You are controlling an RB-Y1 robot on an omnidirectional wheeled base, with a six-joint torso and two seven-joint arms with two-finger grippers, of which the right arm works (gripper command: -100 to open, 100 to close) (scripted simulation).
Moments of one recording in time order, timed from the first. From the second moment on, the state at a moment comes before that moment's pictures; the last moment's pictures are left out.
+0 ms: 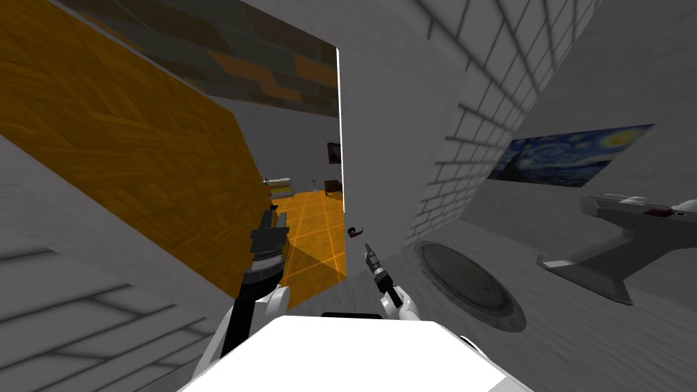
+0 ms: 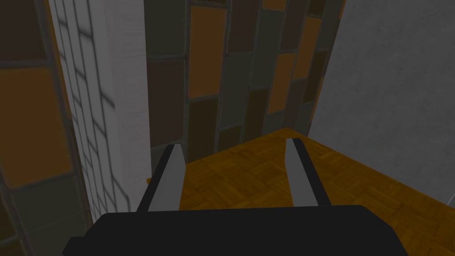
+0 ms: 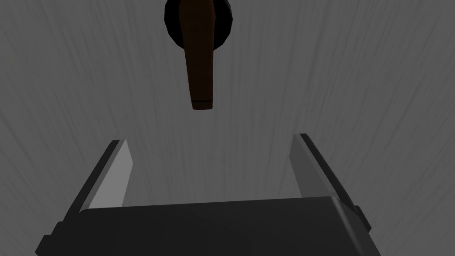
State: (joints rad) arm -0.21 -0.05 0.14 -0.57 0.25 -0.85 -0.25
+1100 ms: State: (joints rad) arm -0.21 -0.04 0.13 -0.56 0.23 -0.86 -0.22
